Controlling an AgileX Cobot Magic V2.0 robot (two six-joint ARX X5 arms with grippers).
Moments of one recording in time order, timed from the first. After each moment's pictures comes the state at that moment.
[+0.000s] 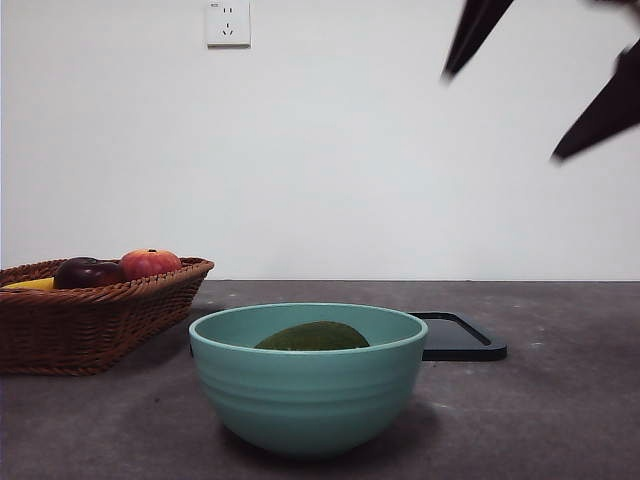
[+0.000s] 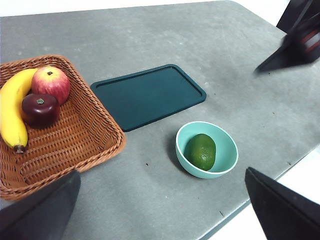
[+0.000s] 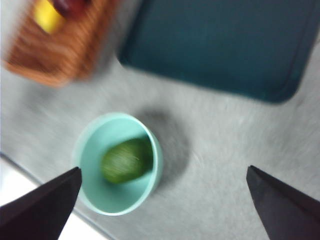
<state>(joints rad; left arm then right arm) -1.12 0.29 1.00 -1.17 -0.37 -0.37 0.52 1.09 0.96 -0.76 -0.30 0.39</state>
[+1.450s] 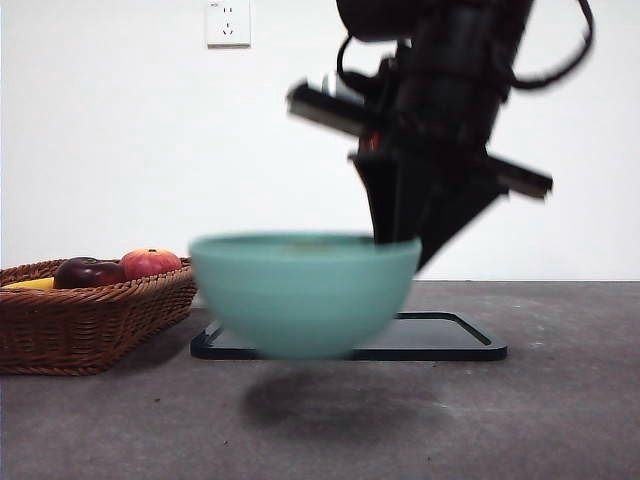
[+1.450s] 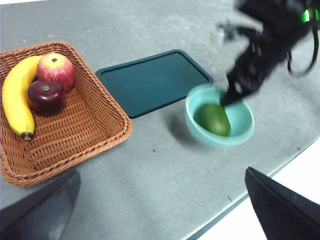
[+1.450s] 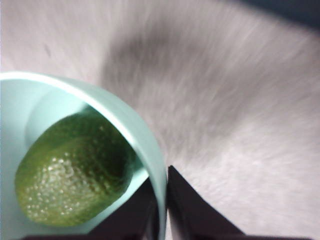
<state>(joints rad) -1.12 0.29 1.00 -1.23 -0.37 -0.37 0.73 1.61 1.22 -0.89 -0.18 0.48</state>
